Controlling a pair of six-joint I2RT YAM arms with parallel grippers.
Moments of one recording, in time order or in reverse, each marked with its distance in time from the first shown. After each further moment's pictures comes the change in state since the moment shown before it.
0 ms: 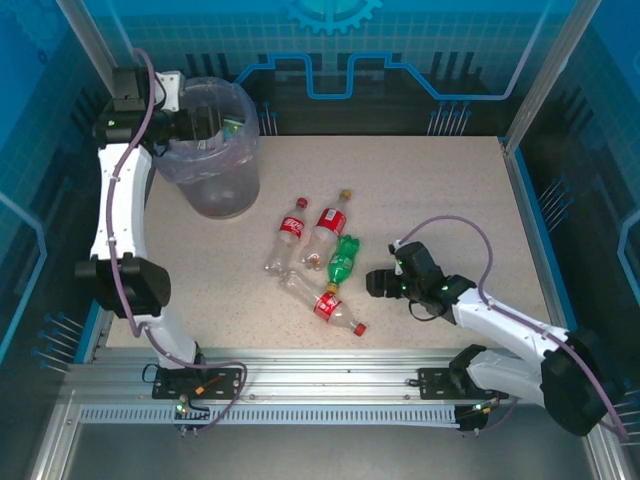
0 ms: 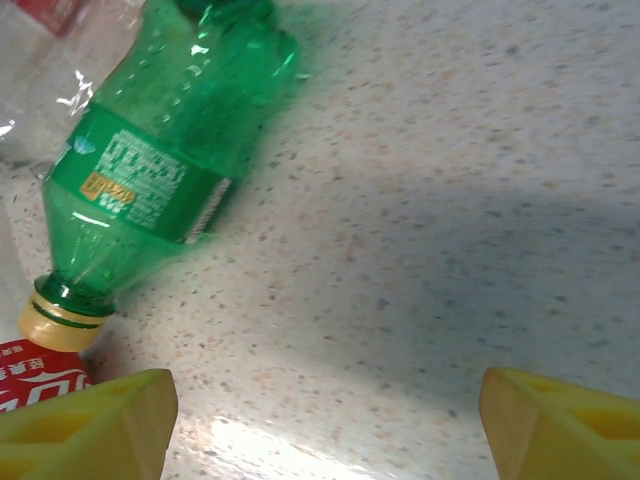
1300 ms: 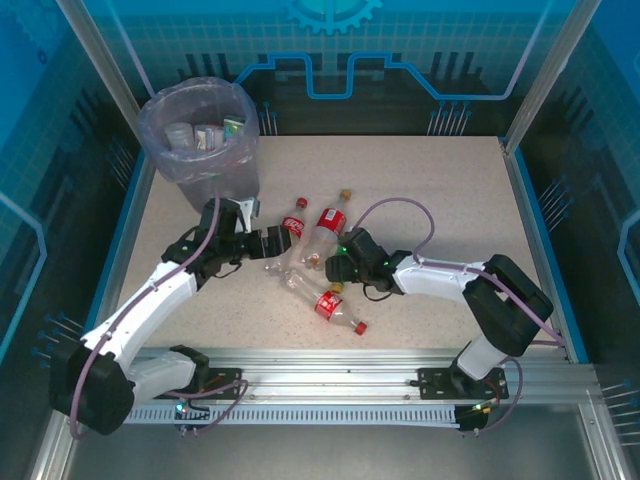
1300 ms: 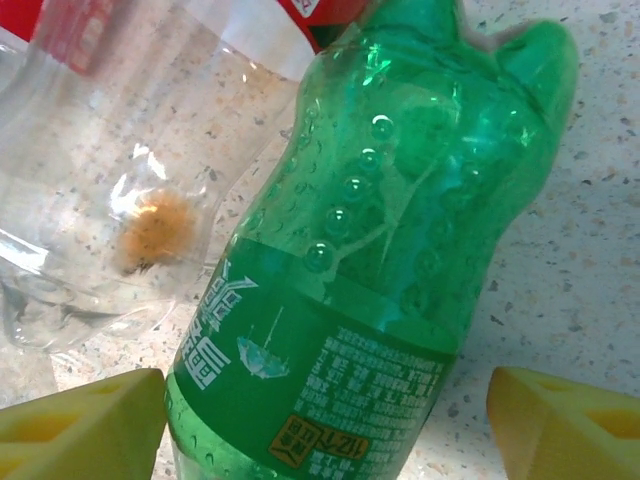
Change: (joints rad) left arm -0.486 -0.626 -1.233 0.514 0.012 -0.506; right arm 0.150 0.502 0.305 0.120 0.116 0.146
